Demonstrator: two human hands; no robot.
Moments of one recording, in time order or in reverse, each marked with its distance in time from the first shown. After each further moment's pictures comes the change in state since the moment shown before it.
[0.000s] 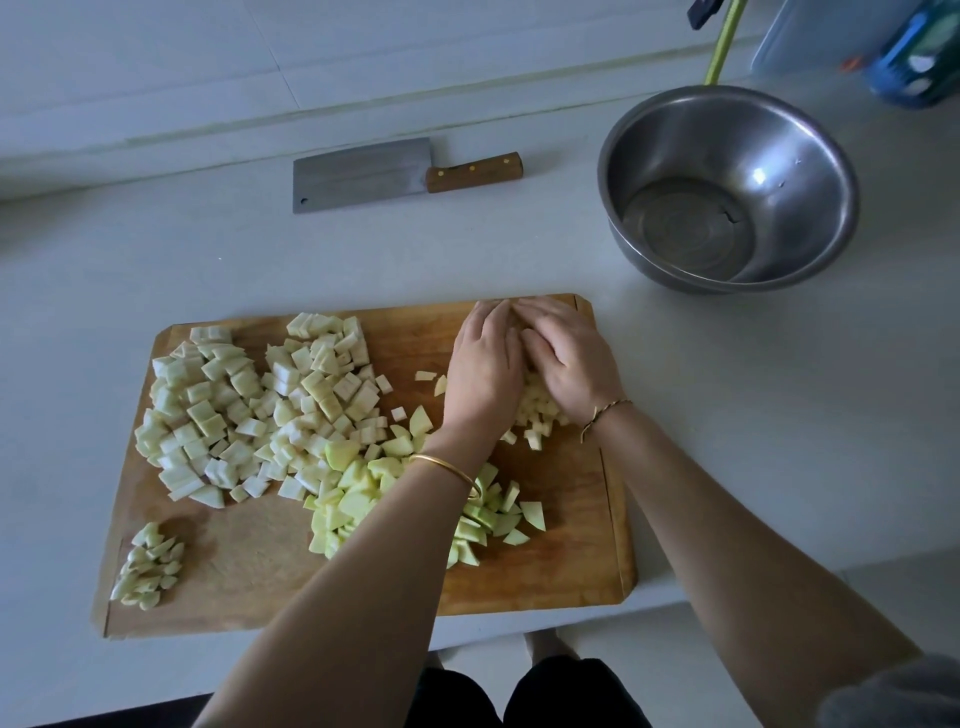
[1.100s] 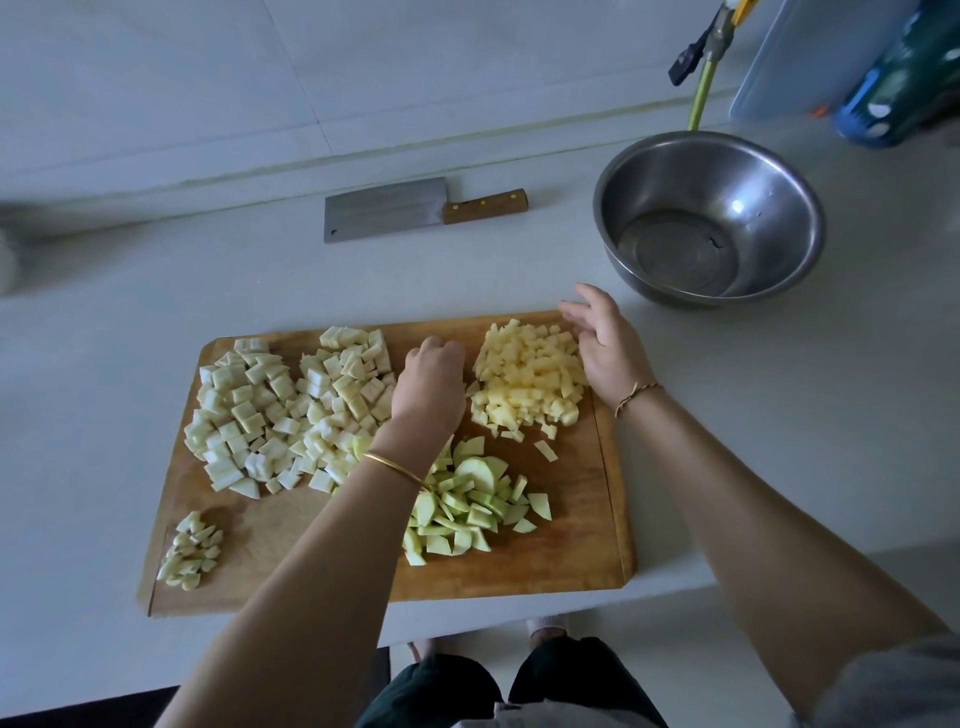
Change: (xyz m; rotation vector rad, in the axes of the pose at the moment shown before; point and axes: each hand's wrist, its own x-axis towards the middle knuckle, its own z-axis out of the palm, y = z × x) left_hand -0.011 -0.008 -0.066 0.497 -0.184 -0.141; right_hand 0.001 0.000 -0.035 0.149 0.074 0.154
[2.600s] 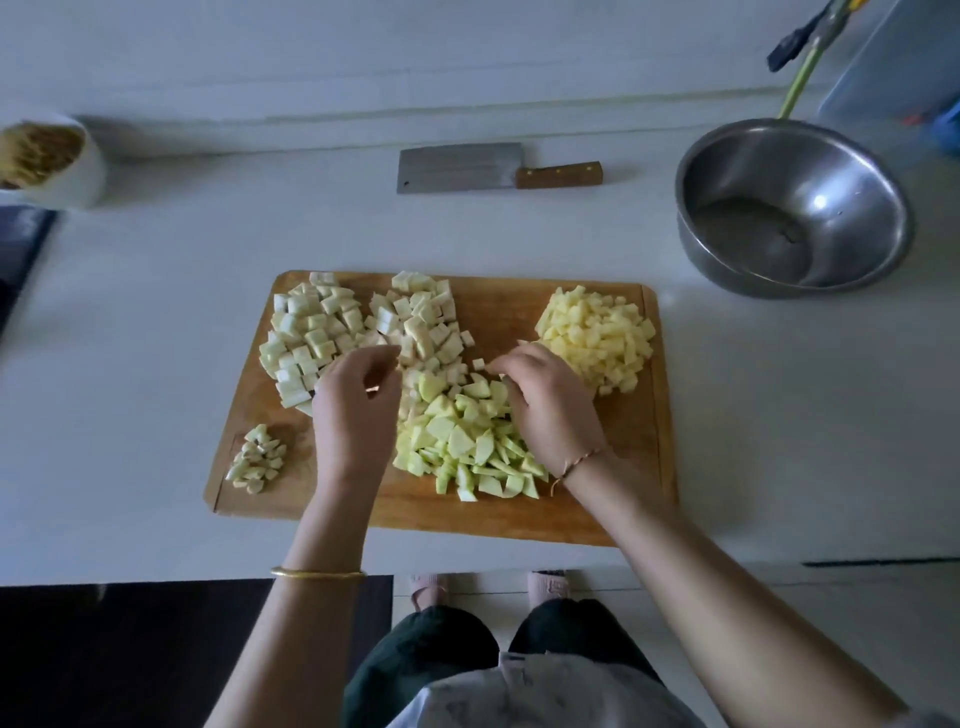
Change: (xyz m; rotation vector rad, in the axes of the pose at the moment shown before) left_hand -0.109 -0.086 -0.030 -0.568 0.476 -0.230; right_hand -0.089 -0.089 0.080 -0.264 -0.093 -0.370
